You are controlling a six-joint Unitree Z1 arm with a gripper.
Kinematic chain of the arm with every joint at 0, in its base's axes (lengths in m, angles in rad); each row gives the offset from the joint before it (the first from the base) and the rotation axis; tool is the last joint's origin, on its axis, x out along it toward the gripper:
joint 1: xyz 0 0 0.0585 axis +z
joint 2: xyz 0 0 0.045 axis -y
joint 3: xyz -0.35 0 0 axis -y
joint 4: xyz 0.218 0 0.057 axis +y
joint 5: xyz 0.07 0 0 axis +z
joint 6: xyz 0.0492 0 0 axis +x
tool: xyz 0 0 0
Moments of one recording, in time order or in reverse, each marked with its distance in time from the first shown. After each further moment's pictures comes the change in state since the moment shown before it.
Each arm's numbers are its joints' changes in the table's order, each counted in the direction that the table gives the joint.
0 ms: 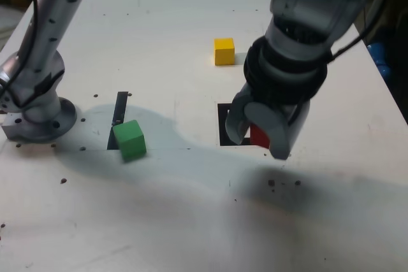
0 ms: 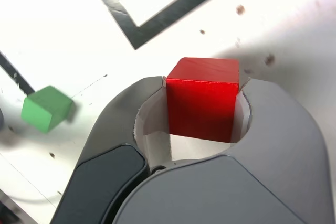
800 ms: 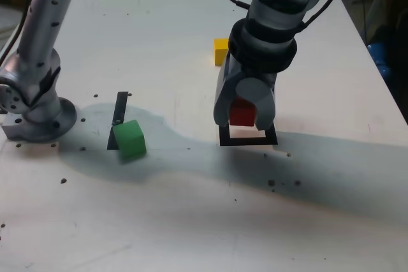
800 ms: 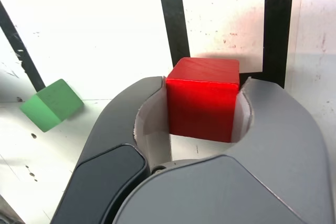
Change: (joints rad) arm 0.214 0.092 -0.300 -0.183 -0.099 -0.112
